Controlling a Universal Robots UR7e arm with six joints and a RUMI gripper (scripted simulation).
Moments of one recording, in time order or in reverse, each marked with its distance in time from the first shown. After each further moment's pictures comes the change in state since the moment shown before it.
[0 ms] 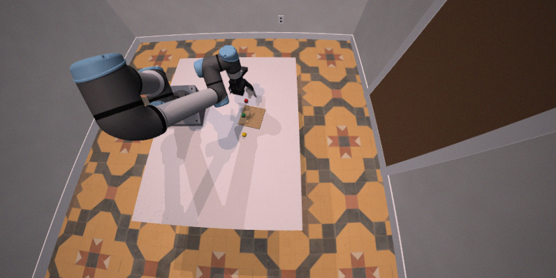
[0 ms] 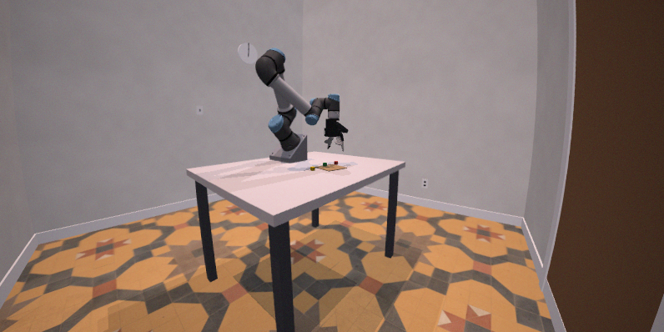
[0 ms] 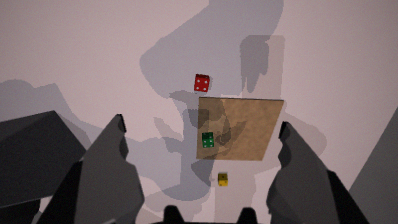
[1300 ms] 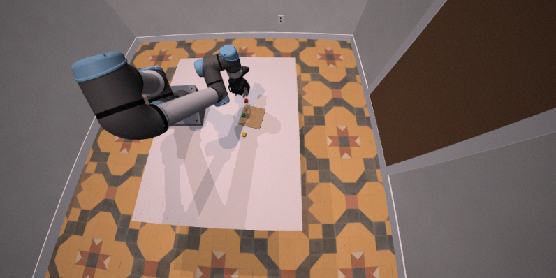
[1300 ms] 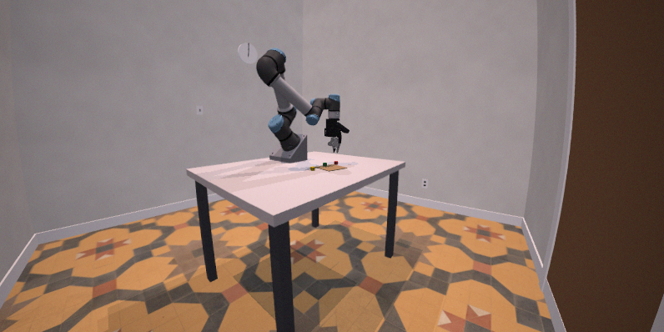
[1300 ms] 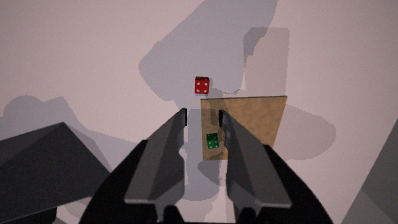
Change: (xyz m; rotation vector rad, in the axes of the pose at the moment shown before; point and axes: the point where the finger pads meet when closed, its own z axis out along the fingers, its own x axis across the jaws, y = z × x) arm -0.001 -0.003 0.001 -0.004 -0.001 0.081
